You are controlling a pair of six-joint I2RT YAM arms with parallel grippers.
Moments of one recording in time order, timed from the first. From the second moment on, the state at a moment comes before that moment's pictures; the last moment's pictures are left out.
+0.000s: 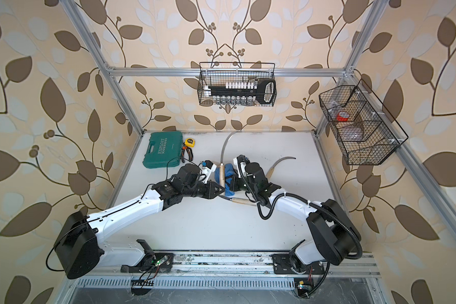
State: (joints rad) left arm -0.70 1.30 0.87 -0.21 0.40 -0.58; right arm 0.56 1.49 0.79 0.26 -0.35 0.63
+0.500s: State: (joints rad) left arm -0.71 1.30 0.87 -0.20 0.44 -0.58; right arm 0.52 1.48 0.80 0.40 -0.46 0.65
